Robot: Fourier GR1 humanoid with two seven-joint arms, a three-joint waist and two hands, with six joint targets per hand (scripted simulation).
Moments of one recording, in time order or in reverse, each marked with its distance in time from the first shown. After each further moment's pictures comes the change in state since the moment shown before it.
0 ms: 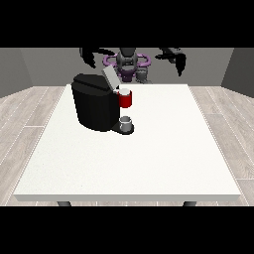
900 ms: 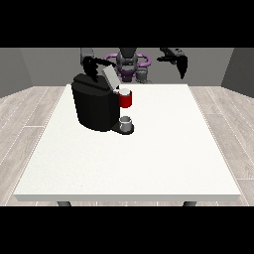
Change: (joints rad) left arm 0.091 0.049 -0.040 -0.207 0.067 0.040 0.040; right arm -0.177 -0.016 -0.023 0.200 0.040 0.038 -0.084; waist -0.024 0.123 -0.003
